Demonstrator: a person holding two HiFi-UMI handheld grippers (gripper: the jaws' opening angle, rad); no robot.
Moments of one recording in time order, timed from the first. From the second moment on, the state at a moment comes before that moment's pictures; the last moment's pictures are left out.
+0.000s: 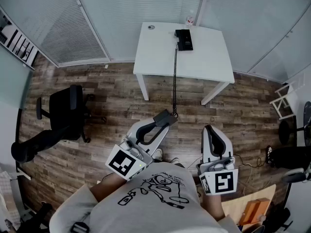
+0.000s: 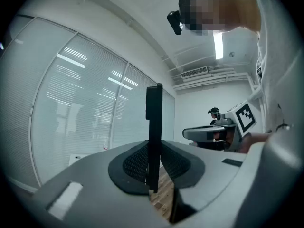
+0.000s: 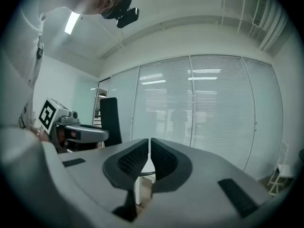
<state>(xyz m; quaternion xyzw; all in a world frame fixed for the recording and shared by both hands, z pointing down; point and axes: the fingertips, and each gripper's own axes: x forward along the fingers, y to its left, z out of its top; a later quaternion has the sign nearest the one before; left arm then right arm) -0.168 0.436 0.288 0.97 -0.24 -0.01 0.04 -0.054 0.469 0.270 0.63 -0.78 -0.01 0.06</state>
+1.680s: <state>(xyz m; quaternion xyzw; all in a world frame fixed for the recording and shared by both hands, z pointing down) -0.150 0.329 0.294 0.96 -0.27 0.00 0.06 -0.019 0.362 0.274 0.62 -0.78 0.00 0.04</state>
